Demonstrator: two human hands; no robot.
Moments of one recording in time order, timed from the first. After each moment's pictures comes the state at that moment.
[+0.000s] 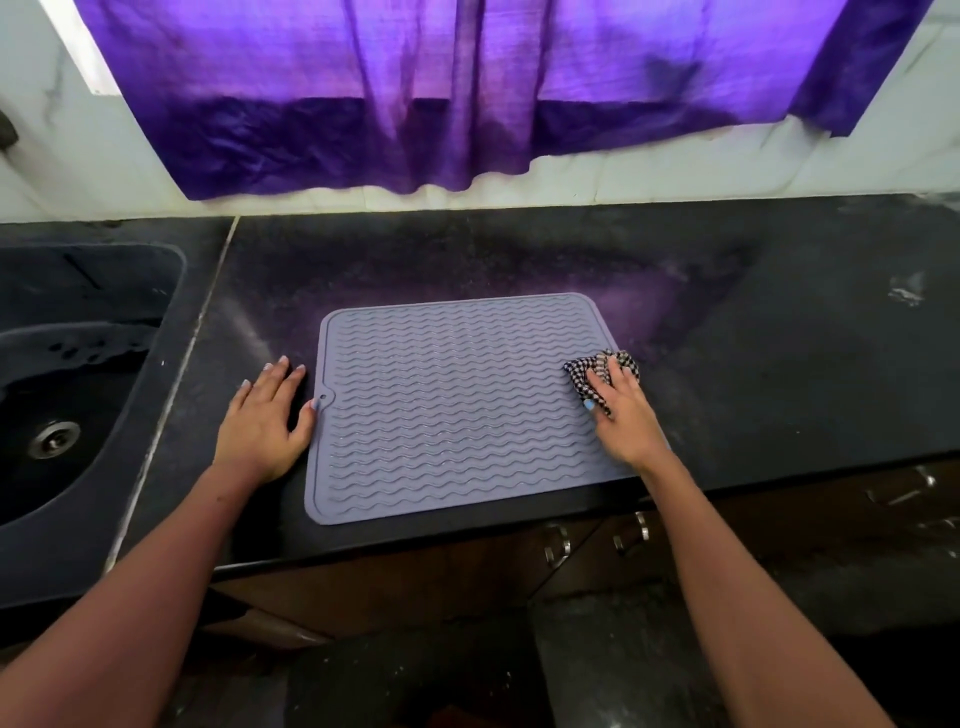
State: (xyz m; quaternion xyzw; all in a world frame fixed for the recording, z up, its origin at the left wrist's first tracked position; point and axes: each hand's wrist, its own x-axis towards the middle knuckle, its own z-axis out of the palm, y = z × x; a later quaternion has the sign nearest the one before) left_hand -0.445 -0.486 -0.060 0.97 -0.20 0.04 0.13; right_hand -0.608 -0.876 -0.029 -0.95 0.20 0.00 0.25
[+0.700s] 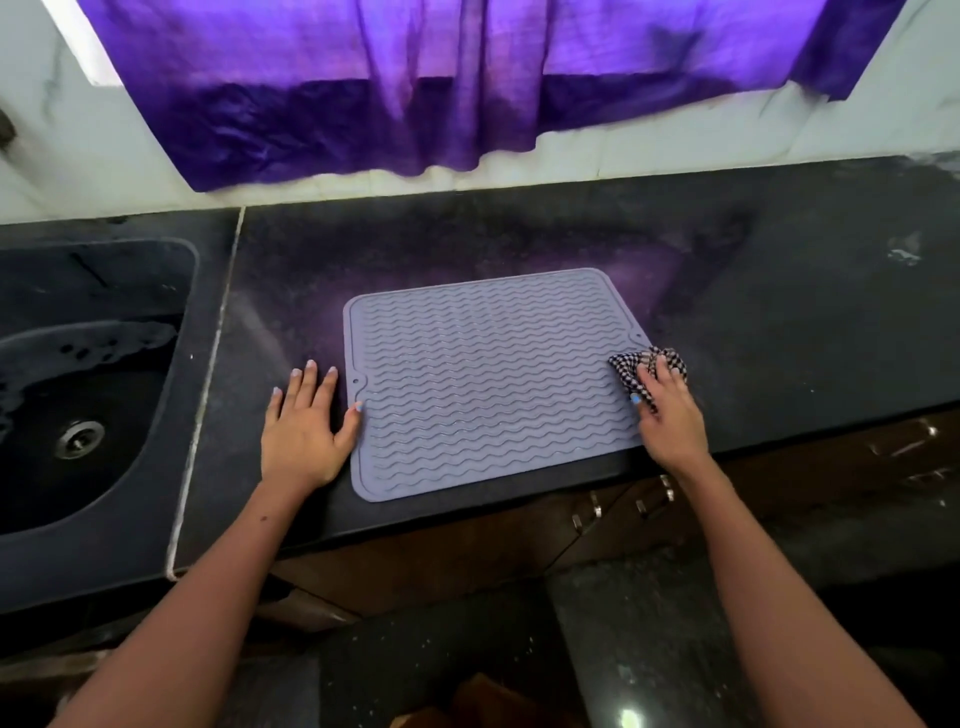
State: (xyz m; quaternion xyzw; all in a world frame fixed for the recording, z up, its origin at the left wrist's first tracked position) left_hand -0.471 -0.484 -0.061 0.97 -0.19 0.02 0.12; right_hand -0.645 -0.855 -0.038 -0.93 0.29 -0.07 0.22
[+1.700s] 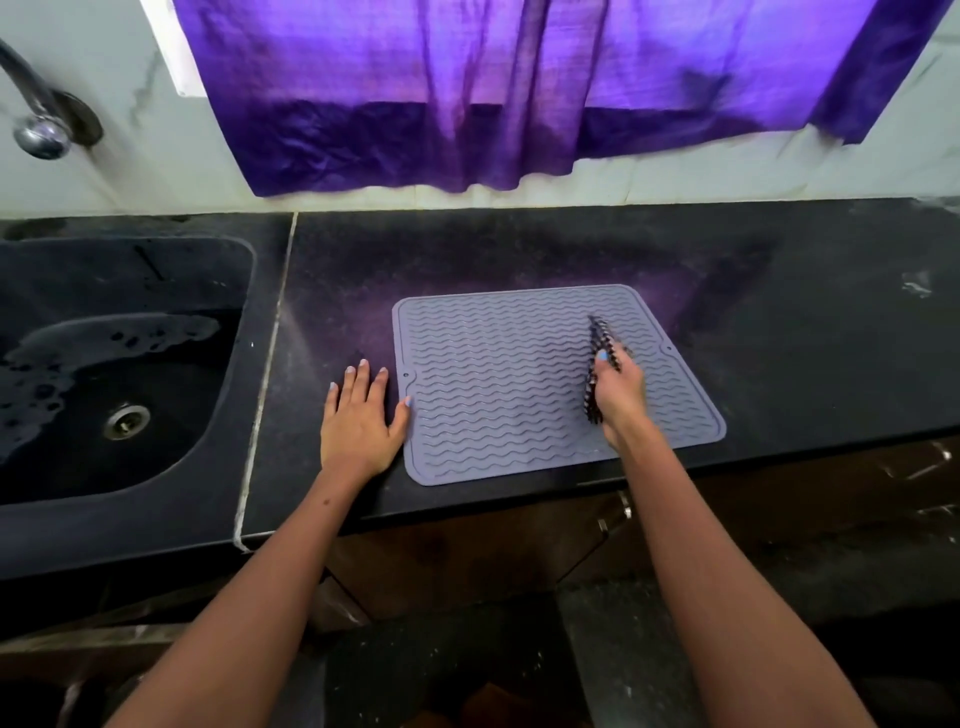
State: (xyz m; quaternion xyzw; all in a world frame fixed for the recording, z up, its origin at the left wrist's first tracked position) left_hand -0.482 -0.482 -0.055 0.97 -0.19 0.00 0.14; right_hand -0.573 -0.742 0.007 -0.65 0.39 -0.19 0.63
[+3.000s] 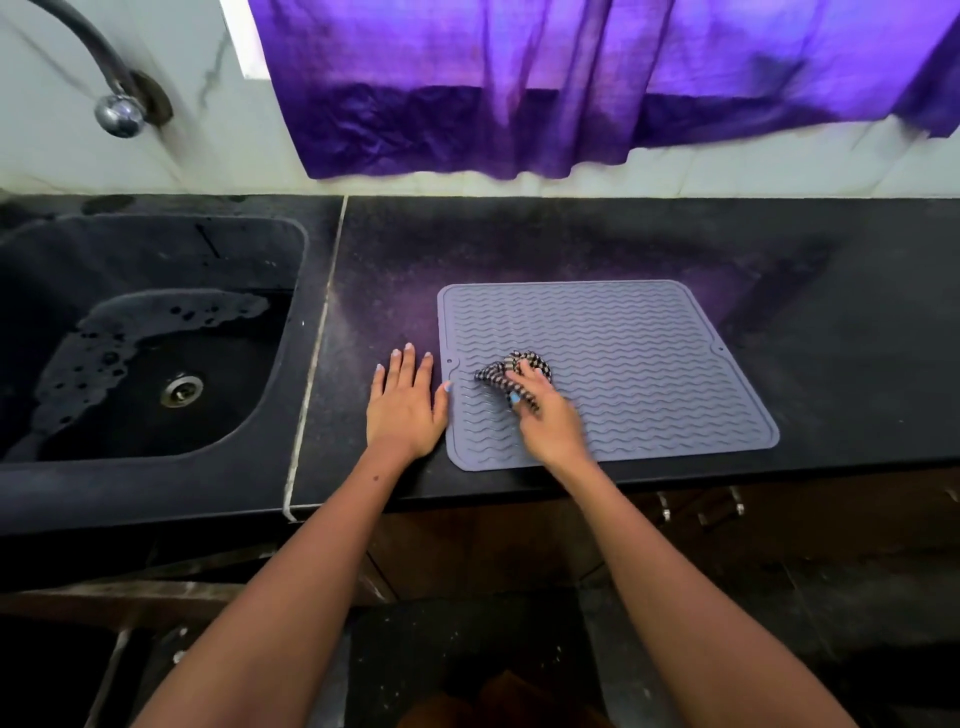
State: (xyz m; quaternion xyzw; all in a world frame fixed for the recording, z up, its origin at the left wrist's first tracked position) left_hand -0.484 -0.482 -0.053 0.97 -0.19 -0.02 0.12; right_hand -0.567 -0.640 -0.020 -0.88 0.17 -0.05 0.45
